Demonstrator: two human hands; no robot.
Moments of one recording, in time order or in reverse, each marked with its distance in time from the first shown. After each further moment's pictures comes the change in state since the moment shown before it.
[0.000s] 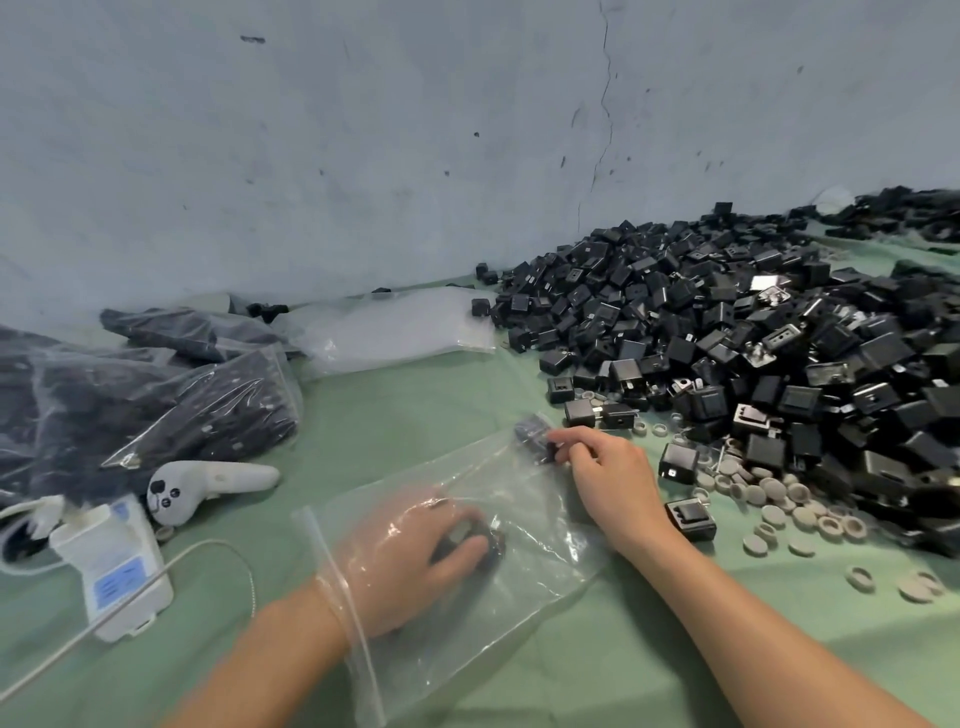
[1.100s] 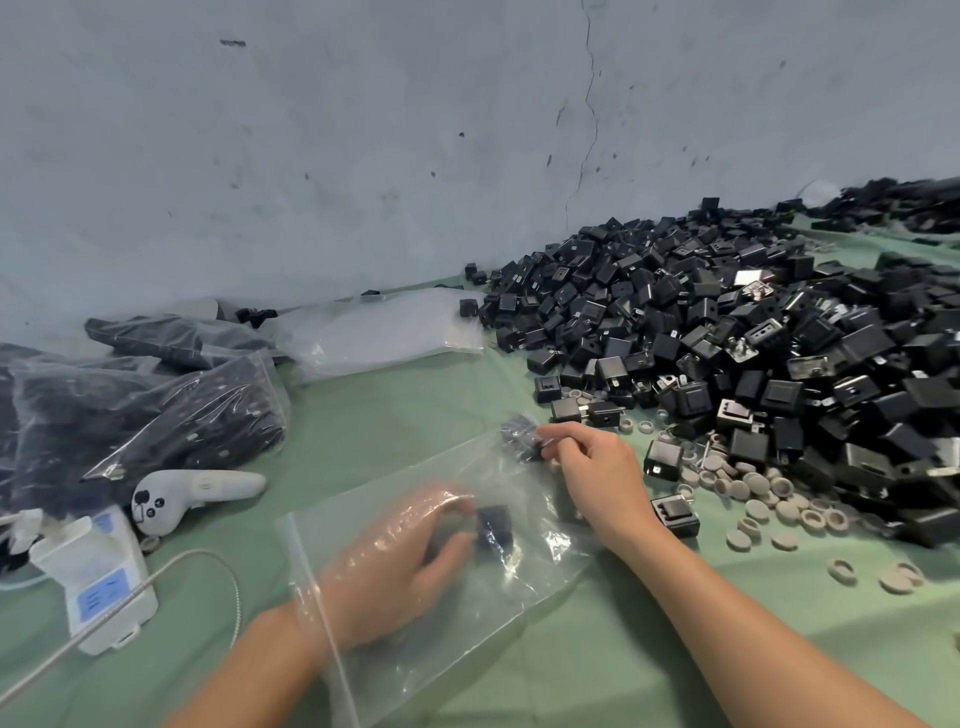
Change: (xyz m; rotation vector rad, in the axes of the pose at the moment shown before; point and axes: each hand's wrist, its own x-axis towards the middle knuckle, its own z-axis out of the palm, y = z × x) left_hand -0.001 -0.009 0.020 -0.119 0.128 0.065; right_hand 0.001 -0.004 -0.005 0.162 -0.007 0.076
